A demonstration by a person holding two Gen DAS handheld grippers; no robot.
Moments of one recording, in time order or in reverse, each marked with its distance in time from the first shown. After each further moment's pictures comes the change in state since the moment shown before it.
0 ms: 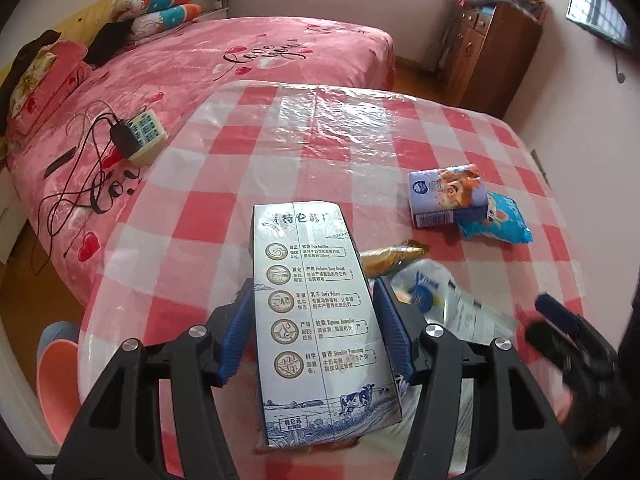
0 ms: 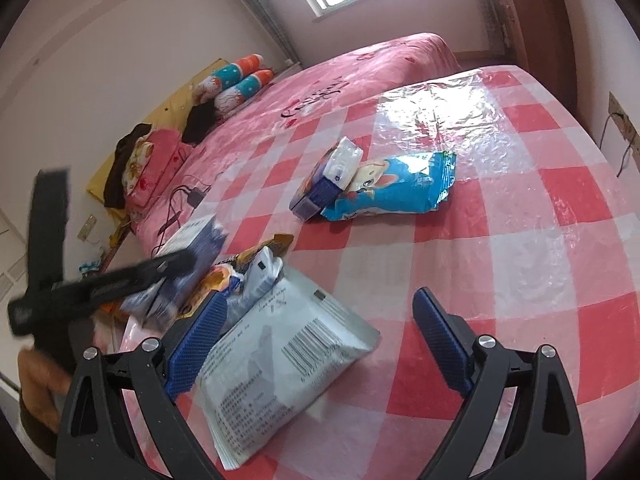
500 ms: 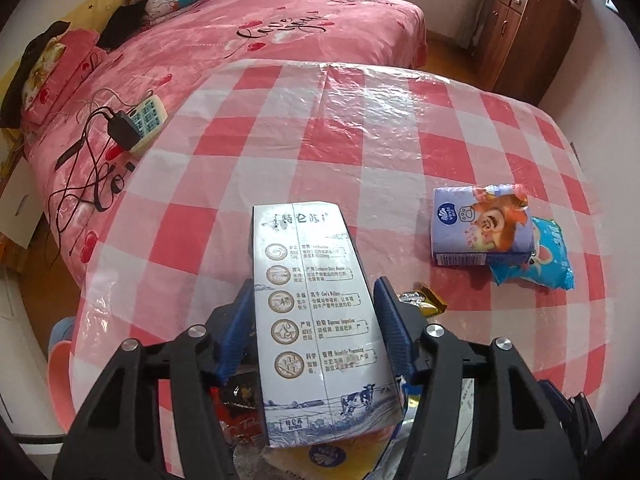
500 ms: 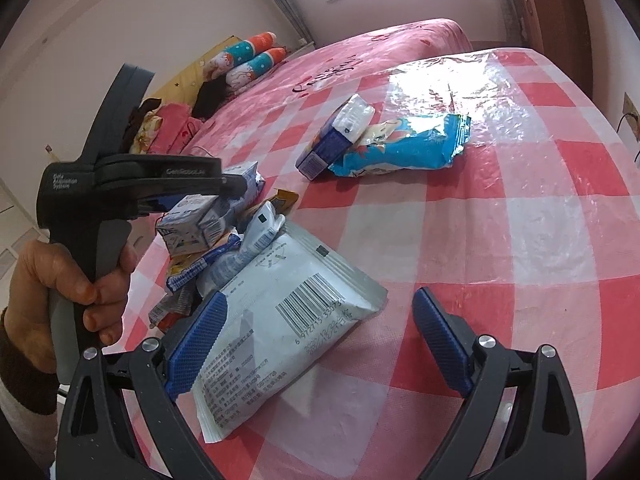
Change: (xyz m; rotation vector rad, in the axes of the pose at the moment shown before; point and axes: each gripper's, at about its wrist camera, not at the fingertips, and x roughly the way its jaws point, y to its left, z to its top) left arm 0.052 -0.032 0.043 -0.029 0.116 0.129; right arm 0.012 -0.005 -0.024 -0.059 0.068 0.036
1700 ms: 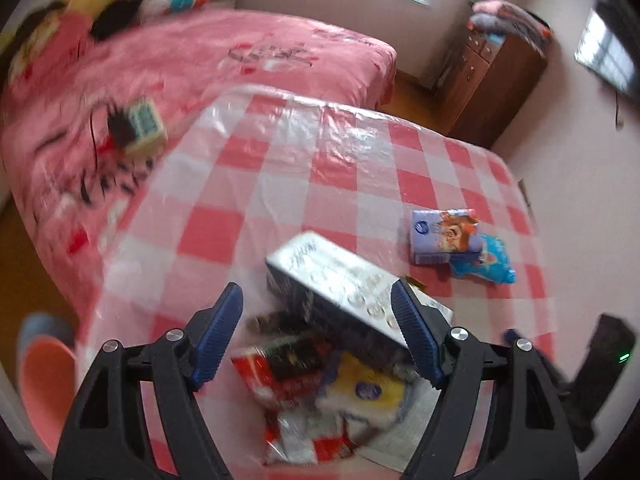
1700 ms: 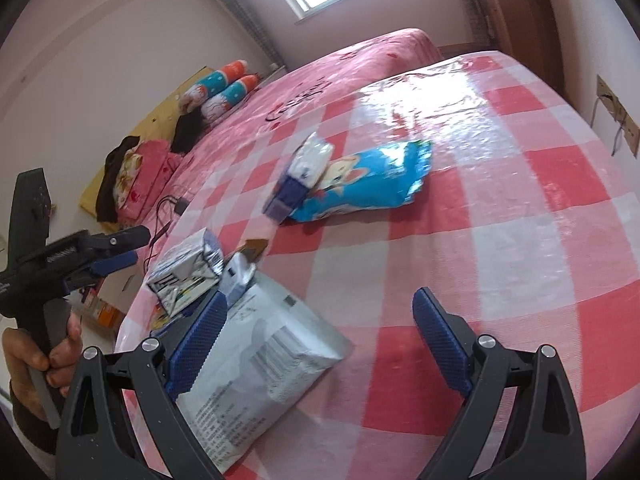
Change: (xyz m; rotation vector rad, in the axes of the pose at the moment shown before) left arm -0.043 0.066 -0.019 -0.091 -0.086 -0.241; right arm -0.002 -0.011 0.018 0.086 -0.072 -0.041
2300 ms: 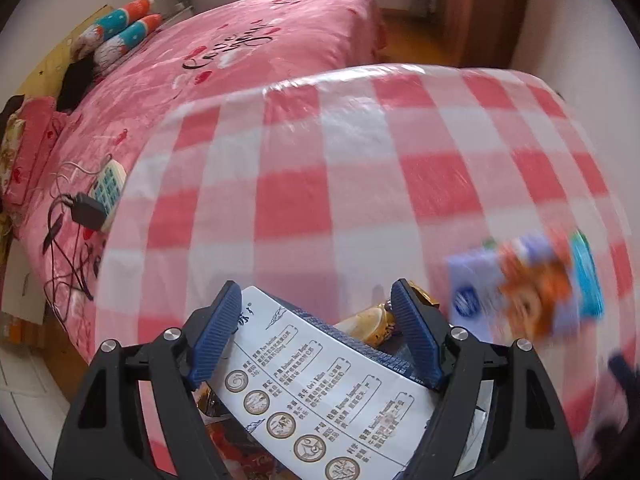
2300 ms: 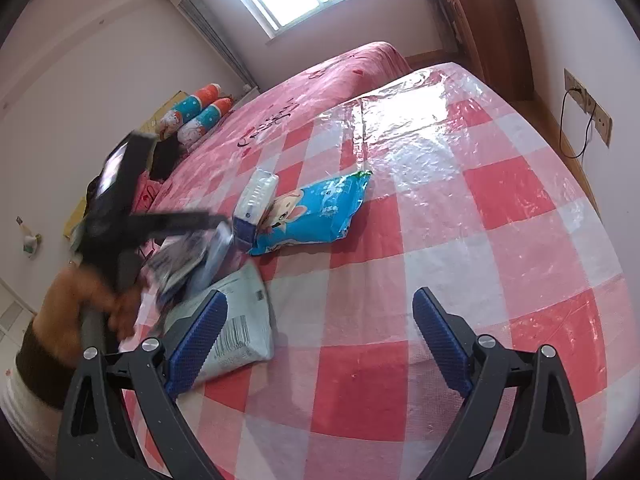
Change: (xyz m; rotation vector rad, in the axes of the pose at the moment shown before) left arm 0.108 -0.079 0.051 0.342 0.119 0.236; right arm -0.027 -0.034 0.011 0.091 -0.072 -0.080
